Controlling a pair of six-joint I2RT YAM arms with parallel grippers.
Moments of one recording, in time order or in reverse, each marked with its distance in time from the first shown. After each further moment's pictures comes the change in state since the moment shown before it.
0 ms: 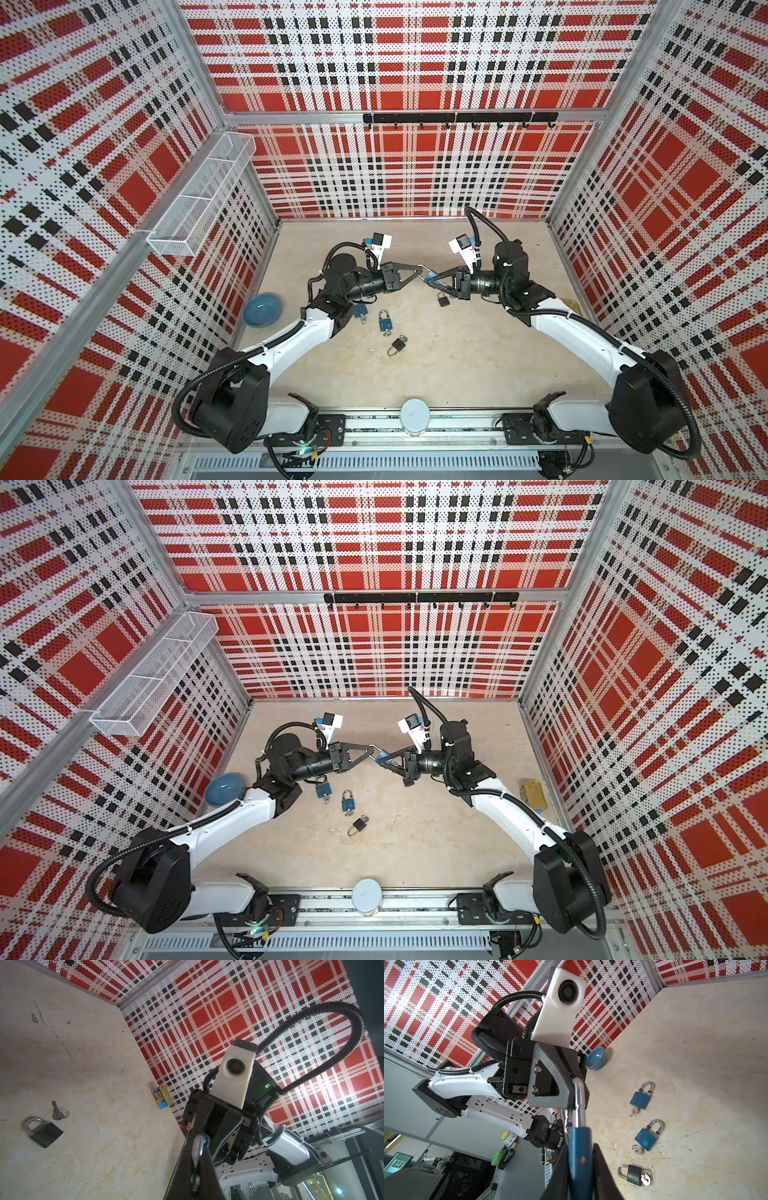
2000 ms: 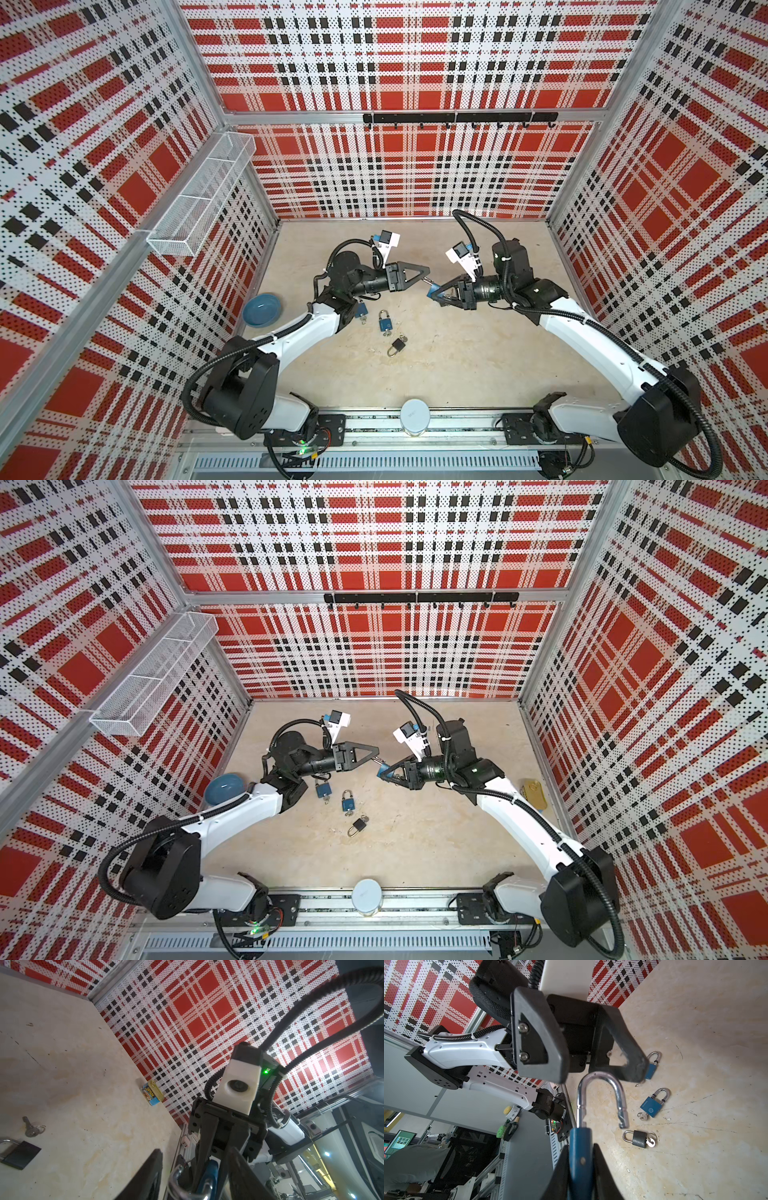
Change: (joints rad) left arm -0.020 0.085 0.033 0.116 0.124 0.000; right arm 0.031 -0.066 0.114 -0.451 0.009 -0.227
